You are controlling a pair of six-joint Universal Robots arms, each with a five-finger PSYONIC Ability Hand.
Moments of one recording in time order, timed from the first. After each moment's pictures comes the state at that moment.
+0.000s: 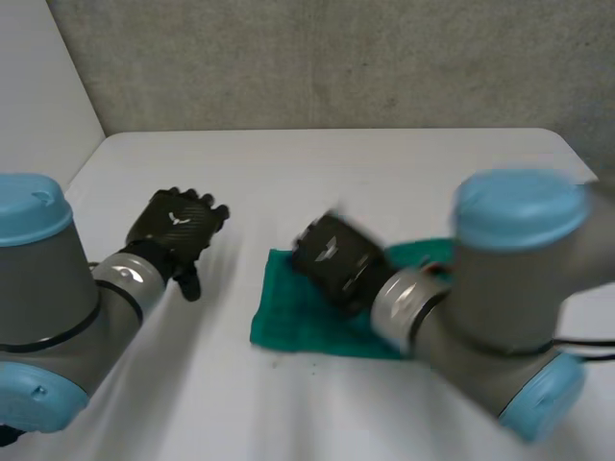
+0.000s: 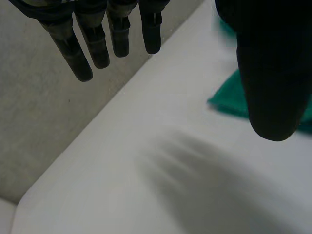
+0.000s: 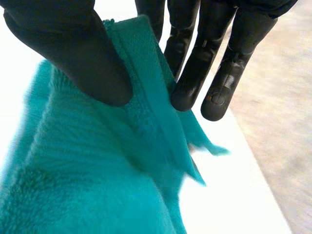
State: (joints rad) left arm 4.27 -1.84 -1.66 3.23 -1.55 3.64; right arm 2.26 -1.13 1.42 0.04 1.29 2.42; left_hand 0.27 0.26 0.26 0.26 0.07; right_hand 0.95 1.14 1.16 1.16 0.97
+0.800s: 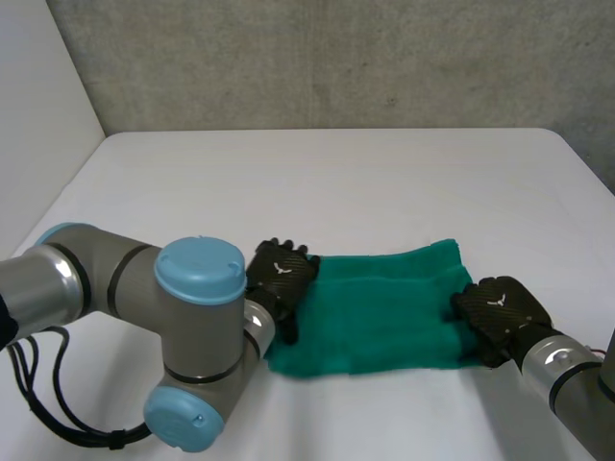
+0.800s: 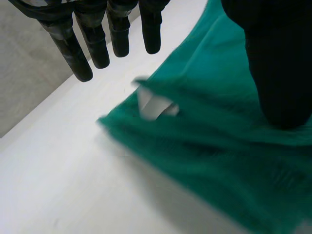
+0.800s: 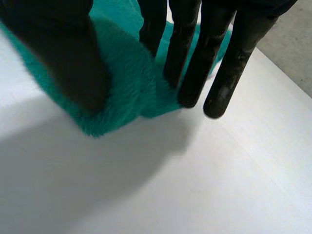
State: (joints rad) left arm 3.98 -2.23 -1.41 3.28 -1.67 3.52; right arm 1.75 -1.33 2.06 -0.24 1.32 2.55; left_hand 0.27 0.26 0.26 0.26 0.07; right_hand 0.67 0.87 0.87 0.86 0.66
